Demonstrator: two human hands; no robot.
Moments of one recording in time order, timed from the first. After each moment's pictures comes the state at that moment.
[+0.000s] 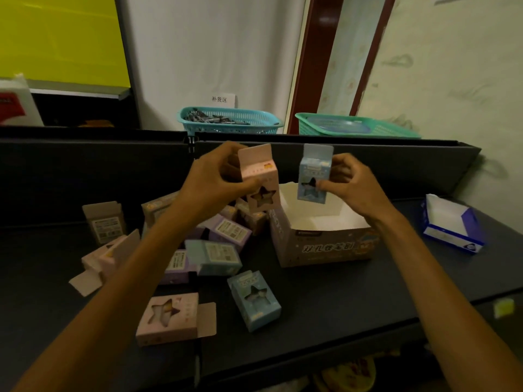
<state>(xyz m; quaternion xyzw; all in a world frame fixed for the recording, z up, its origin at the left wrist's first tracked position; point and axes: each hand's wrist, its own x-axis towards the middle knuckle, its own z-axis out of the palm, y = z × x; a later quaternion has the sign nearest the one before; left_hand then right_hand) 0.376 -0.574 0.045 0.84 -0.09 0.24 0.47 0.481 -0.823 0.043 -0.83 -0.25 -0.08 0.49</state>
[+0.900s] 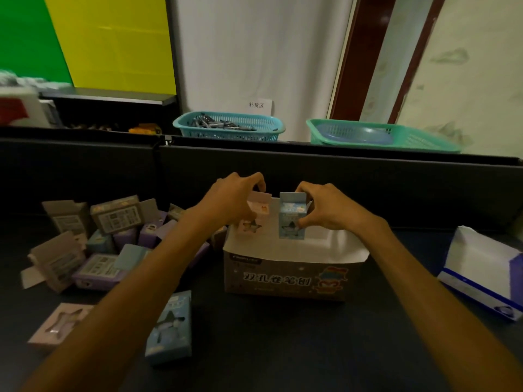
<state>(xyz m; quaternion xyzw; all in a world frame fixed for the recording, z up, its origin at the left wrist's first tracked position) 0.502 -0.665 0.015 0.98 0.09 0.12 0.09 0.602 -0.855 0.021 -0.89 -0.41 0.04 0.19</state>
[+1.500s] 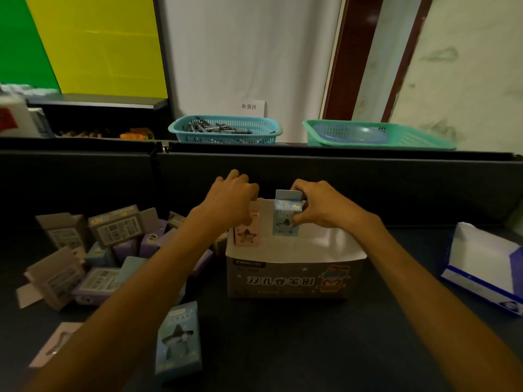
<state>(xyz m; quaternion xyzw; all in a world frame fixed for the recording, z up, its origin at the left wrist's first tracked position) 0.512 -0.655 0.019 0.99 0.05 0.11 -0.08 0.599 -0.835 0.025 -0.90 -0.39 0.02 0.19</state>
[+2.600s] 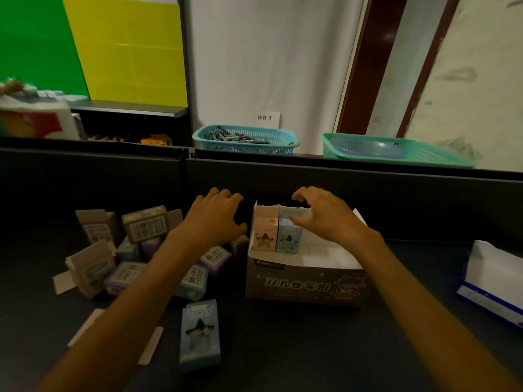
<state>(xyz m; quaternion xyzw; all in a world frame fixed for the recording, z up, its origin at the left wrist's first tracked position) 0.452 -0.622 0.013 0.98 0.14 0.13 -0.02 0.571 -0.815 0.024 -0.90 -0.40 -0.10 0.13</state>
